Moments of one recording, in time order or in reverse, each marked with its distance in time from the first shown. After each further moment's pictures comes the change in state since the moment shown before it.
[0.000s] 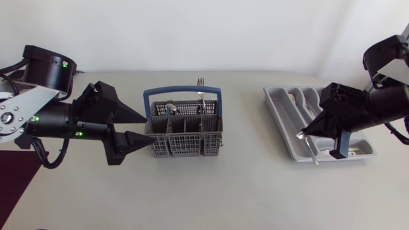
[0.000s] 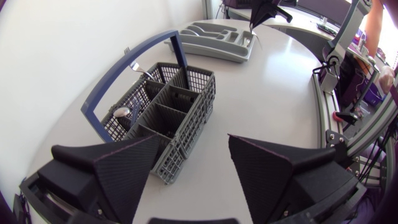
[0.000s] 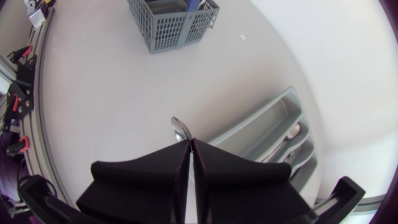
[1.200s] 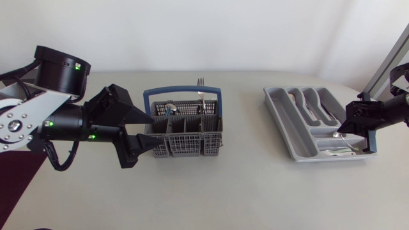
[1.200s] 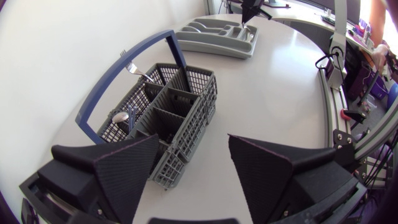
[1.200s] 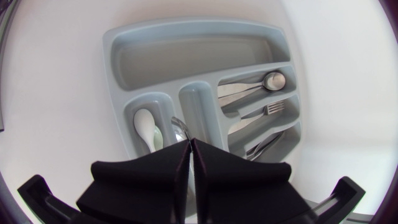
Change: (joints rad) left arm -0.111 0.001 -0.009 0.054 -0.130 -0.057; right arm -0.388 0.427 0.169 0.204 0.059 -0.614
